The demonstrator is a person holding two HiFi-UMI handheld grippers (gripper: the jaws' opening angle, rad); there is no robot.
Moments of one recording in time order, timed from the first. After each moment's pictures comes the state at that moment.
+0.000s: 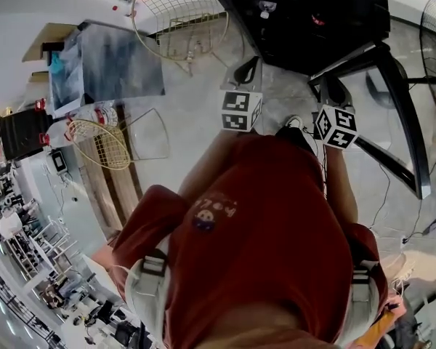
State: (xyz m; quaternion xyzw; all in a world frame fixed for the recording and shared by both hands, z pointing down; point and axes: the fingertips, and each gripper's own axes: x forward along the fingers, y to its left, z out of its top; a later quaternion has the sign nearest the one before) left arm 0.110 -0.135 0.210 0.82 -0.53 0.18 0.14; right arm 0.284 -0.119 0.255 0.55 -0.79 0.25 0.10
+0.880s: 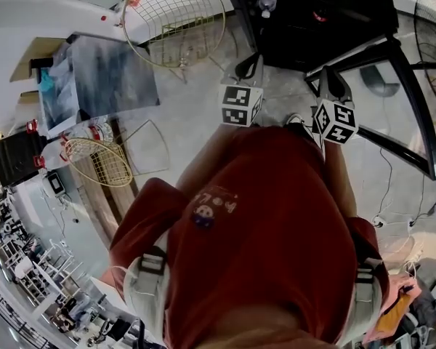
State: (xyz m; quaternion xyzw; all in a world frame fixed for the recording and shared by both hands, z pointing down) left arm 0.069 -0.139 0.213 0.85 -0.47 0.17 0.14; right arm 0.239 -0.113 0.239 0.60 -0.76 0.22 0.10
